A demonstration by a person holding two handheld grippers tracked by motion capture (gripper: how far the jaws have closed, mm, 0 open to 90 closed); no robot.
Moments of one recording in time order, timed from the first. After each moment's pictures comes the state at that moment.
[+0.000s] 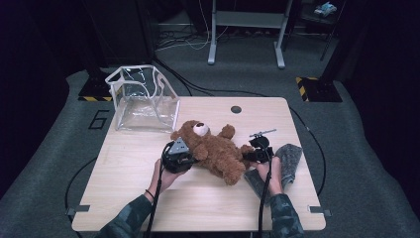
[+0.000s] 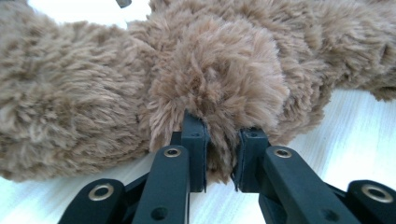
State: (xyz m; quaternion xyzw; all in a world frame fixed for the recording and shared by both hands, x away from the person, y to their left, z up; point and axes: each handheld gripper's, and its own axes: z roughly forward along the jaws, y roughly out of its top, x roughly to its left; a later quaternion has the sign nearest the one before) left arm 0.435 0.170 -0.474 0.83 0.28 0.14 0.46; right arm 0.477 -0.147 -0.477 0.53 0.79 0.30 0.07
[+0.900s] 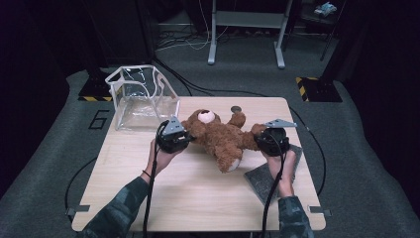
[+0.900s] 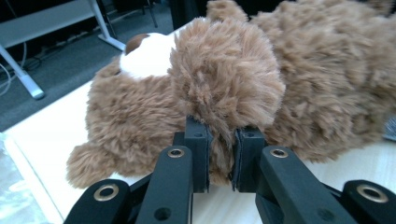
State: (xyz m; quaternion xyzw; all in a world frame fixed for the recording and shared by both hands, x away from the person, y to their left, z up) left arm 0.469 0.181 -0.416 0.81 0.26 0.20 0.49; right arm 0.434 -0.159 -0.384 0.49 0.74 0.38 0.25
